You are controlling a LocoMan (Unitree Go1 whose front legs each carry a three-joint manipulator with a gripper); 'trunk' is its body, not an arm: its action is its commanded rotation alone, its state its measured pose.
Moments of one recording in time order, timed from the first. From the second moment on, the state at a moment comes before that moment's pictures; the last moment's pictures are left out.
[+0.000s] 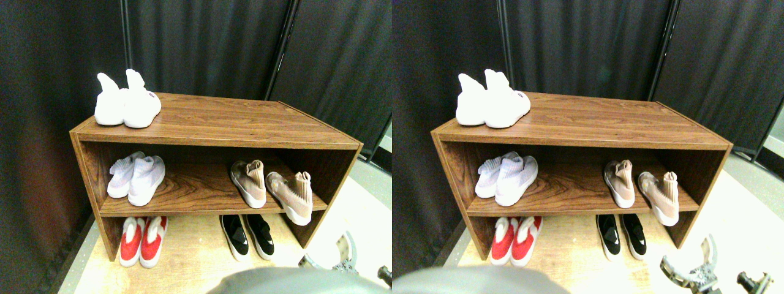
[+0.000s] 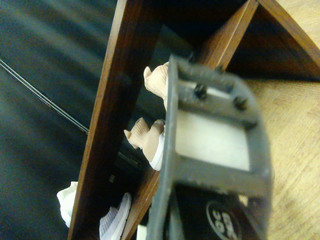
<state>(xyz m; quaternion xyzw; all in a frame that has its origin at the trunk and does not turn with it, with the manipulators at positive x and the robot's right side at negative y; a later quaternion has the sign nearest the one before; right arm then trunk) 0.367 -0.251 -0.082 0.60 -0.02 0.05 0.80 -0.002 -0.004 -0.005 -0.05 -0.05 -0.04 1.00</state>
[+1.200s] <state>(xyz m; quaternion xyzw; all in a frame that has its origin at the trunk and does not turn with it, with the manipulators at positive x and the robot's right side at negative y) 0.442 -0.255 -0.094 0.60 0.02 0.00 0.80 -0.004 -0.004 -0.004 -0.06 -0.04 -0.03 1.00</state>
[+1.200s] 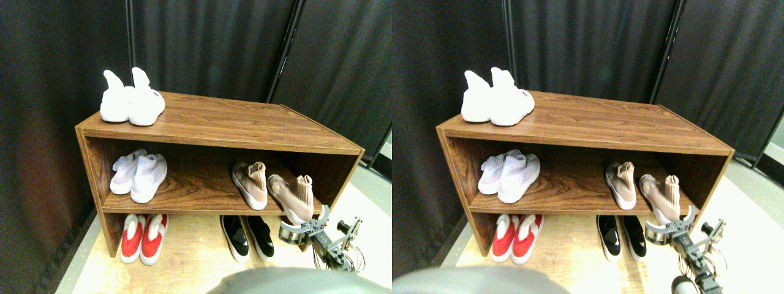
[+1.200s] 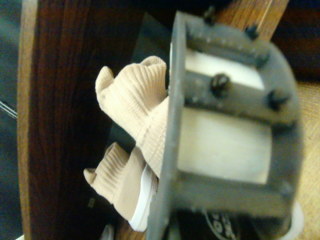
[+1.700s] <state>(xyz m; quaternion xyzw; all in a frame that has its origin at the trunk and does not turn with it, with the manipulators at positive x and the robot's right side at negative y) 0.466 -0.247 -0.101 0.61 0.03 -0.01 0.79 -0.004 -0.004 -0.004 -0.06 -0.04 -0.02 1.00</state>
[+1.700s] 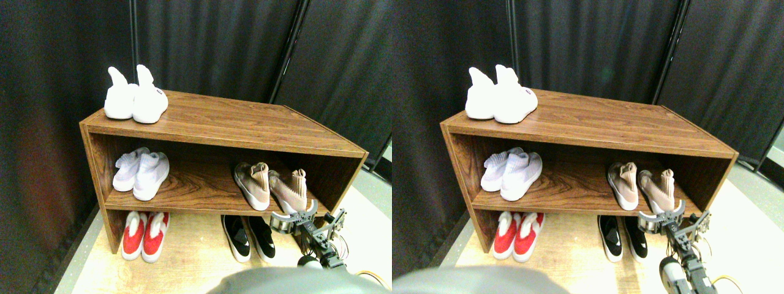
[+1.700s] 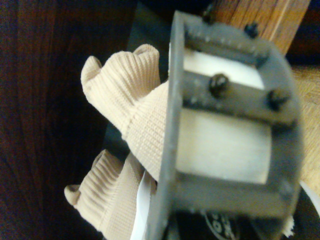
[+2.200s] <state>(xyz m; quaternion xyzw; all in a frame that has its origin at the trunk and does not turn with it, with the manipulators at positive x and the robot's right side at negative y) 0.476 -0.246 -0.109 0.60 0.05 -0.03 0.80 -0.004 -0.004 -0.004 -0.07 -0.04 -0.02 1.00</state>
